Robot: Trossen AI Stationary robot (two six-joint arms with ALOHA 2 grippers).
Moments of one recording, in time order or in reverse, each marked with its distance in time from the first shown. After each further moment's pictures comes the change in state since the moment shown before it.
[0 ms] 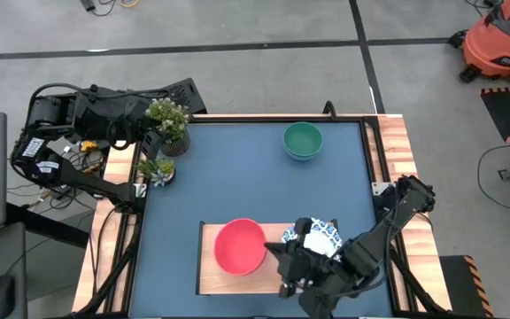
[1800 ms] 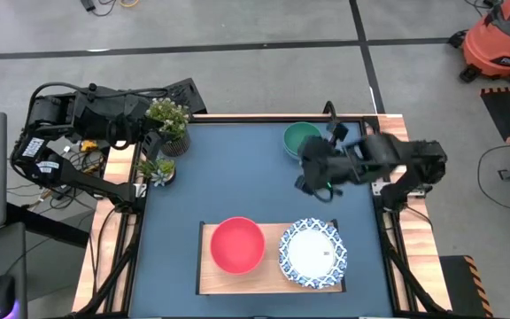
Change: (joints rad) left arm 0.000 0.000 0.000 0.028 0.035 0.002; right arm -0.438 -0.227 0.193 -0.633 -0.239 0.167
